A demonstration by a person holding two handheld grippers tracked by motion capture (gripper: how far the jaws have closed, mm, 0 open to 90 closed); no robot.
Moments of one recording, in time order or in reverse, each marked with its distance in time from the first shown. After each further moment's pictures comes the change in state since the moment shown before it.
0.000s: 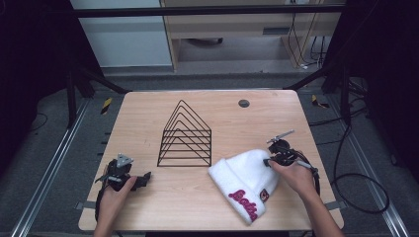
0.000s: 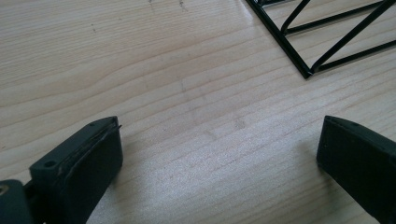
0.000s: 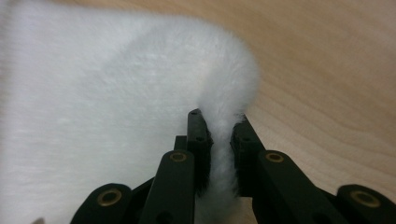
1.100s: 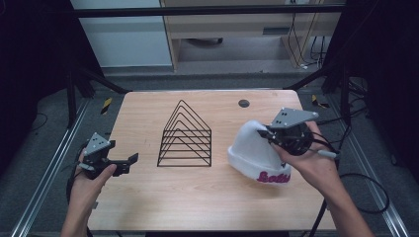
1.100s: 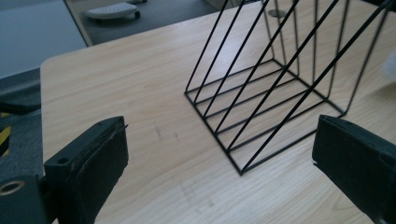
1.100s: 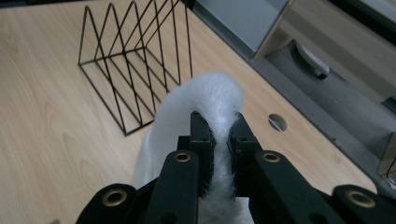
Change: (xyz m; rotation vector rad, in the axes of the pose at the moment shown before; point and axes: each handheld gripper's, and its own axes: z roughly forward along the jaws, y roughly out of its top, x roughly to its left) left arm 0.001 0.077 -0.109 -0.246 -0.090 0.093; right arm 0.076 0.053 -0.176 -0.460 -0.064 -0.455
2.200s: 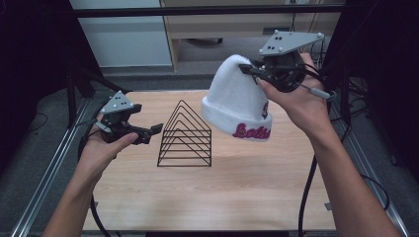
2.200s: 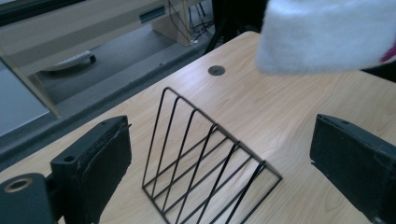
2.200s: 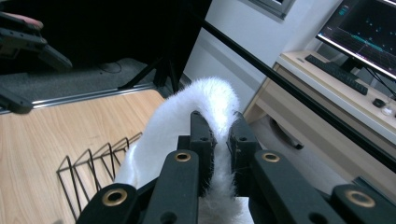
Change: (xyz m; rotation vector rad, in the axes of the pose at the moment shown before) left arm -0.045 0.128 0.005 -0.052 -0.175 0.168; right arm -0.042 0.136 -0.018 -0.253 -0.035 -0.053
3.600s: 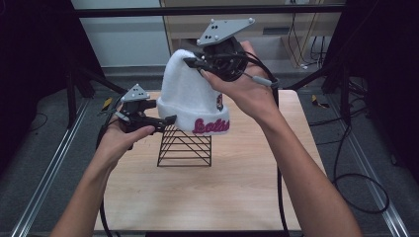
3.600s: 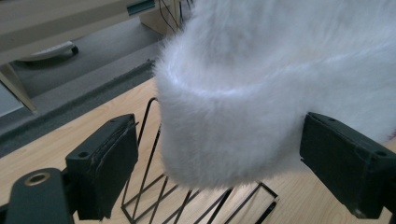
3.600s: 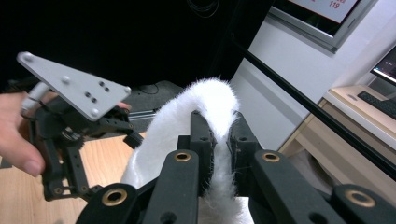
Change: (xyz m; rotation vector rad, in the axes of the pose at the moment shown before) left arm 0.011 0.004 0.048 0.020 -0.046 -0.058; right arm 0.044 0.057 0.068 -0.085 0.160 -0.039
